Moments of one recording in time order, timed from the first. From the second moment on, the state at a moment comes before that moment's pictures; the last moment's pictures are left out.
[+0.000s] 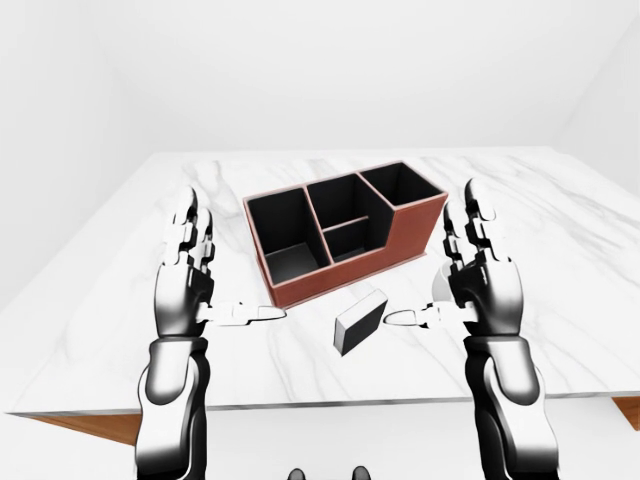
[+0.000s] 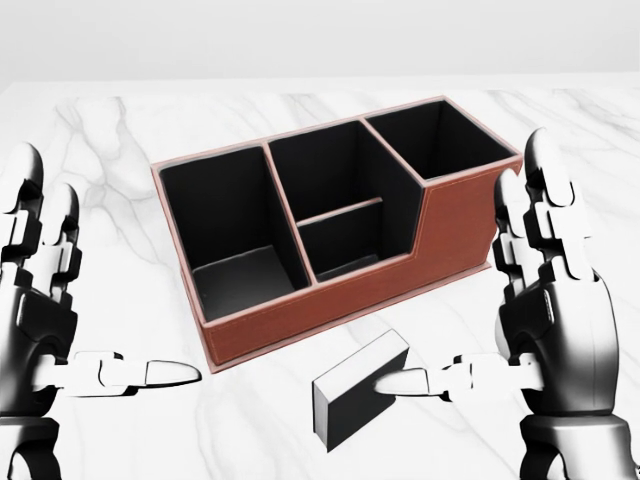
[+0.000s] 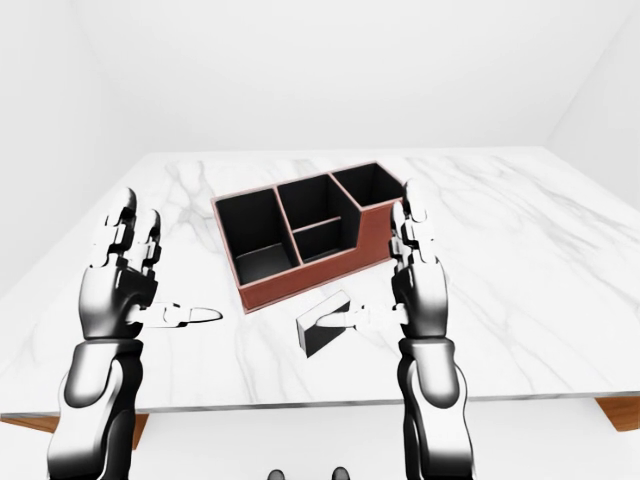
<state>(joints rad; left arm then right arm) 0.01 0.05 0.13 -0.50 -0.04 0.09 -0.09 0.06 -0.02 -0.04 -0.59 0.02 0.09 0.07</state>
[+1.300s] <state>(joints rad) 0.01 0.05 0.14 -0.53 -0.04 0.09 -0.10 0.06 -0.02 -0.03 -0.64 -0.01 0.09 0.09</state>
